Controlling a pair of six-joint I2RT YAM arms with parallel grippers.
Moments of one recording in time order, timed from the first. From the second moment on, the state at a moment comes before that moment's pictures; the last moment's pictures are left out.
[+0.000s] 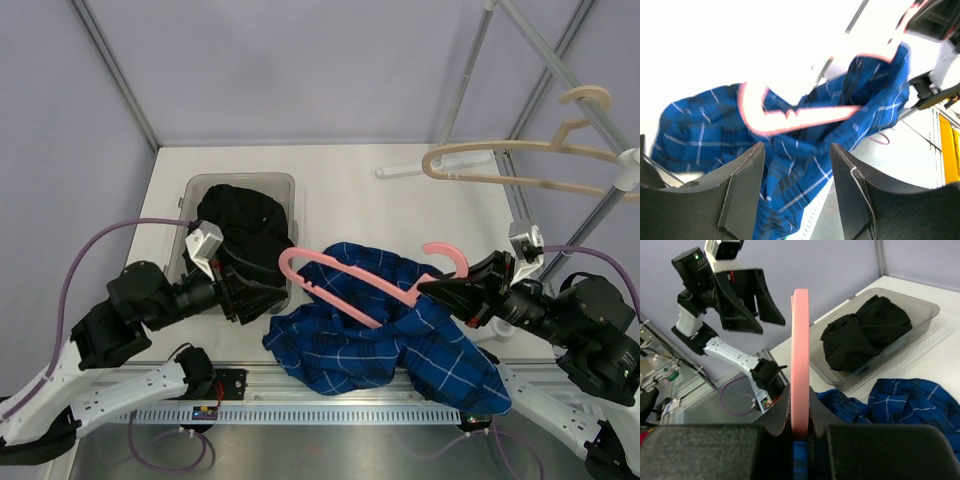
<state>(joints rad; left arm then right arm) -0.99 0.55 0.99 -0.53 0.14 -0.45 0.79 0.46 1.15 -0.59 -0.27 0.41</state>
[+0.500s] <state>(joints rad) -0.99 0.55 0.98 -0.57 0.27 -0.37 0.79 0.44 1.15 -0.66 -0.49 0.46</state>
